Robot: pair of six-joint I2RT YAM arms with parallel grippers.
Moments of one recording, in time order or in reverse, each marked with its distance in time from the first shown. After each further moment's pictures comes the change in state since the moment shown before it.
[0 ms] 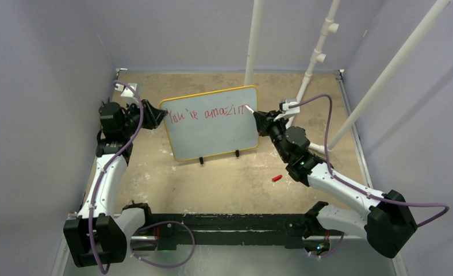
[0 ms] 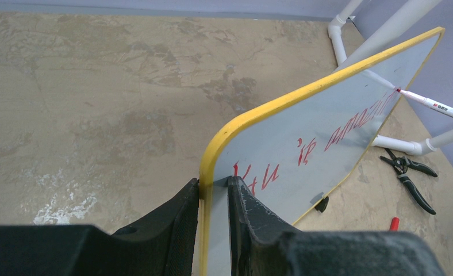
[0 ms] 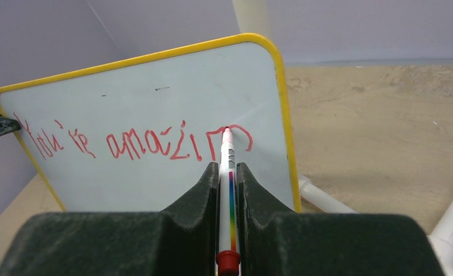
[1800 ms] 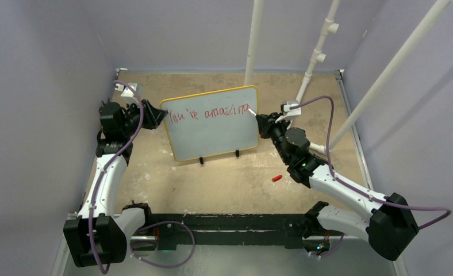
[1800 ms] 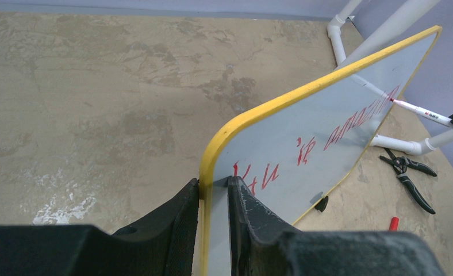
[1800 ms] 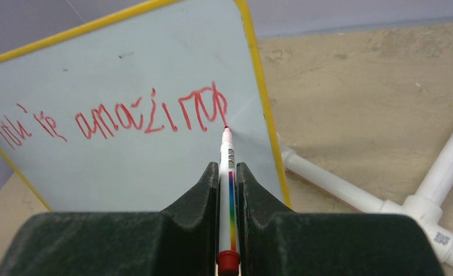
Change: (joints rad) left arm 0.000 0.000 0.000 0.000 0.002 0.000; right arm 0.000 -0.030 -0.032 -0.072 0.042 0.039
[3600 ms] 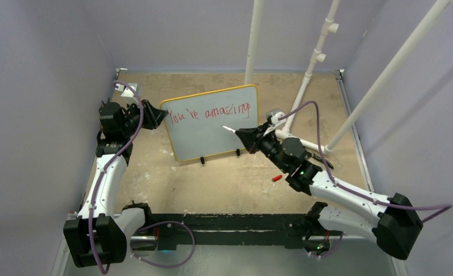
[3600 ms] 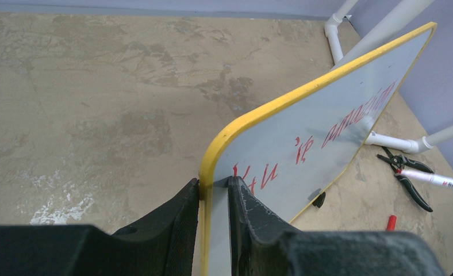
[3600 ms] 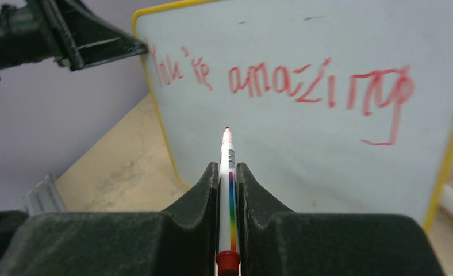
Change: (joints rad) left arm 0.000 -0.002 0.000 0.001 0.008 0.000; right arm 0.130 -0.068 -0.024 0.034 -0.237 0.023
